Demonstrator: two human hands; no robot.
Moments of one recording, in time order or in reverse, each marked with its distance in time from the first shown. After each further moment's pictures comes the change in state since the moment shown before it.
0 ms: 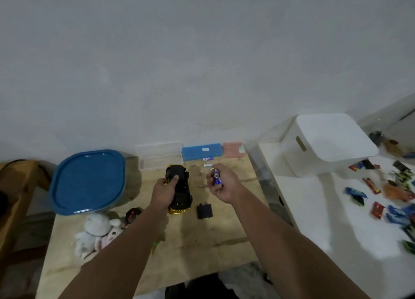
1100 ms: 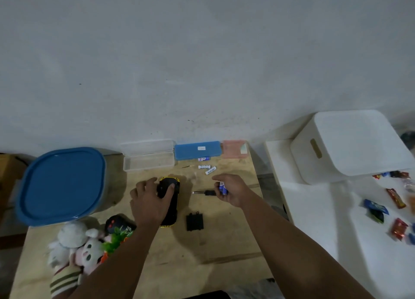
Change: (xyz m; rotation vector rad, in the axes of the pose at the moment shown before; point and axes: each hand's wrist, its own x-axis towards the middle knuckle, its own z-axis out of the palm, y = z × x) left_hand 0.026 -0.020 0.029 0.873 0.391 0.323; right_hand 0.087 -0.042 -0.064 -0.256 0.149 0.076
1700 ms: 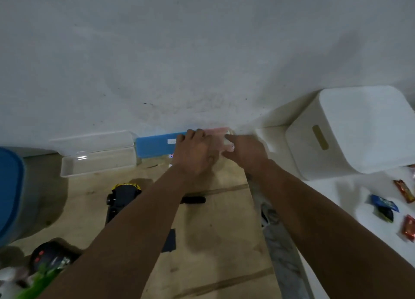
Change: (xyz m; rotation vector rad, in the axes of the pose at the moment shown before) left_hand 0.091 0.184 0.135 0.446 -0.113 0.810; right_hand 0.112 -0.091 -0.106 -1.621 0.378 -0.853
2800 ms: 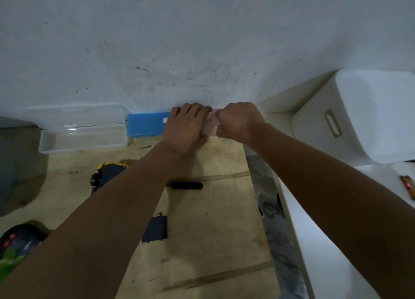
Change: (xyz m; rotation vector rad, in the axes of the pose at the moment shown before) left_hand 0.009 -0.021 0.011 -0.049 0.120 0.061; right_hand 0.025 -0.042 -0.037 -0.495 0.026 -0.347
